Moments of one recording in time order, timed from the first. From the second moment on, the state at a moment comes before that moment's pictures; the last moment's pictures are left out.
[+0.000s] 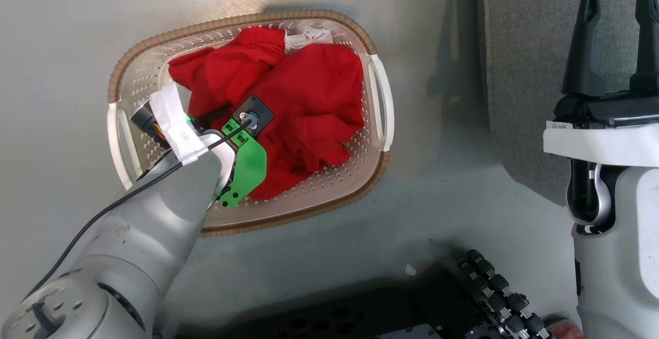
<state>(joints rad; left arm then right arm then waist) -1.06 0.08 -1.17 1.28 -0.43 -0.13 -0.03 -0.43 -0.05 -0.09 -0.08 0.18 0.13 -0.26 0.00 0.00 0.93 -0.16</state>
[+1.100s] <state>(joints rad) -0.88 0.05 -1.20 1.21 -0.63 -0.13 -0.21 -0.36 -0.05 -0.03 0.03 0.11 0.13 -0.26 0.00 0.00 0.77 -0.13</state>
